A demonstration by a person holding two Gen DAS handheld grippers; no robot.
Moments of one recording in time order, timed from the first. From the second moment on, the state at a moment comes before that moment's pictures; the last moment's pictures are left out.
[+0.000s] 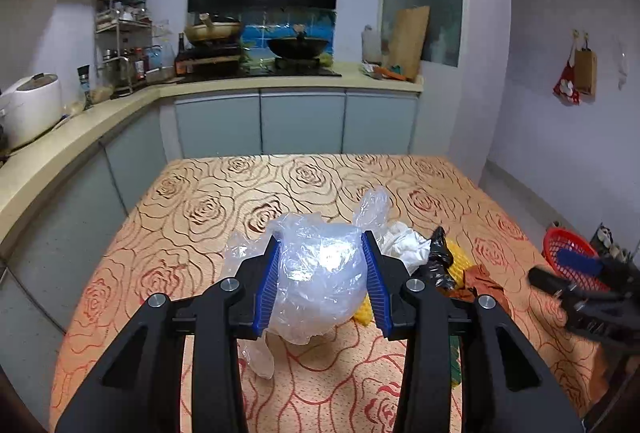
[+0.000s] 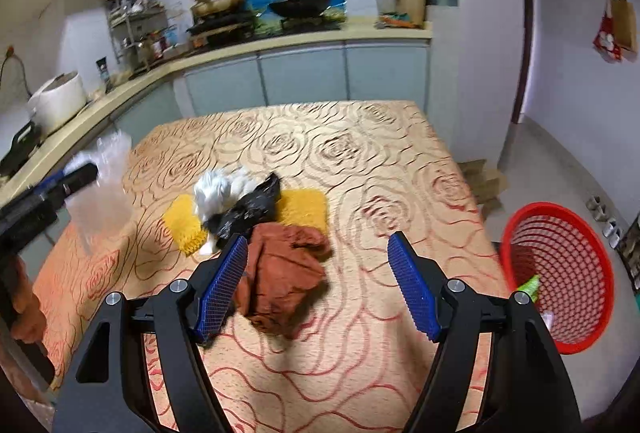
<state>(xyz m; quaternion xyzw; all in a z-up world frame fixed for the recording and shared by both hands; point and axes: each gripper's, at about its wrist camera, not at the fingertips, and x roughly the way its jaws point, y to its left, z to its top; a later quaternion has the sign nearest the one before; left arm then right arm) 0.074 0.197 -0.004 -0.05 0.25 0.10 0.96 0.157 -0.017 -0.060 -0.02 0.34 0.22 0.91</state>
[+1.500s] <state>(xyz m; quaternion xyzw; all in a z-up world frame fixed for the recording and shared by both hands) 0.052 0.216 0.015 -0.06 0.22 0.13 0.97 0.154 -0.011 -0.042 -0.05 0.31 0.24 0.92</state>
